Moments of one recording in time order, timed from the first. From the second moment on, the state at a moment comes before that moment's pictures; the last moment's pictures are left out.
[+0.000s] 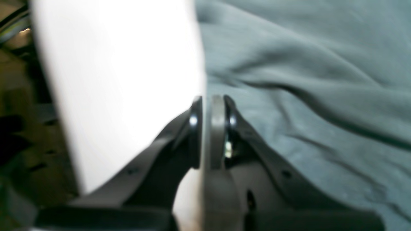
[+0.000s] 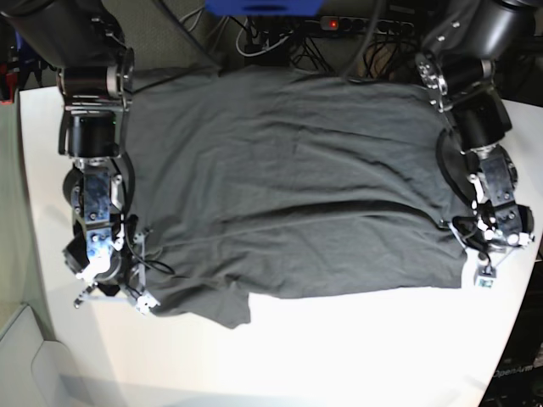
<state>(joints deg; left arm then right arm) -23.7 -12.7 -24.7 68.3 18.4 -29.1 53.3 25.3 8.4 4.6 70.6 -33.7 40.3 -40.5</state>
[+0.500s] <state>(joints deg) -29.9 -12.0 -24.0 53.9 18.4 -28.9 47.3 35.4 5.9 4.4 53.0 -33.0 40.2 -34.4</state>
